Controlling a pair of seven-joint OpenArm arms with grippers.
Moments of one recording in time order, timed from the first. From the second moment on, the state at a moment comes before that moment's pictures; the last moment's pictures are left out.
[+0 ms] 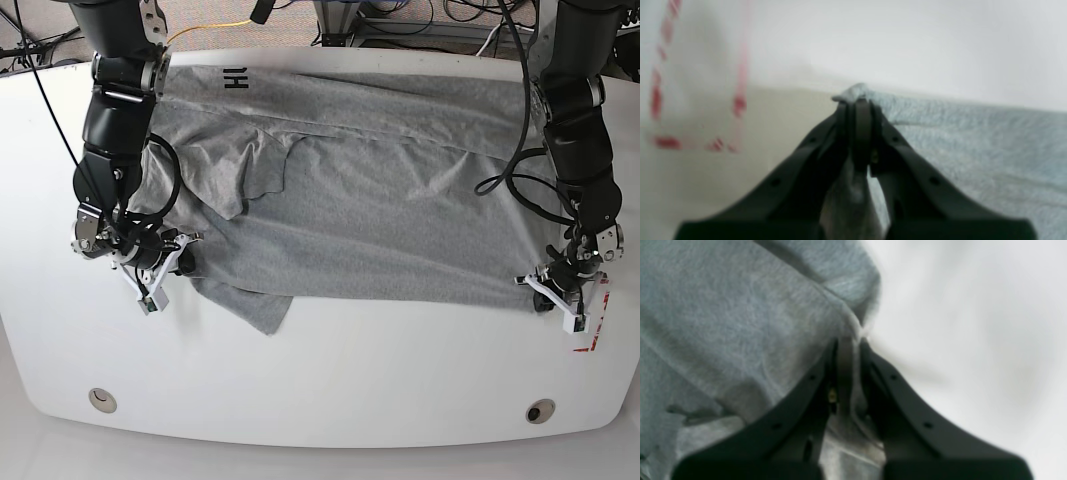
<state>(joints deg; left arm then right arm) -29.2 -20.1 -18.9 47.4 -4.5 -28.1 23.3 22.1 15.4 13.9 61.2 16.9 40.7 -51.4</state>
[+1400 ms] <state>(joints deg) 8.2 -19.6 -30.4 98.1 -5.2 -42.2 36.7 -1.5 10.0 27.5 109.7 17.9 41.0 -78.5</state>
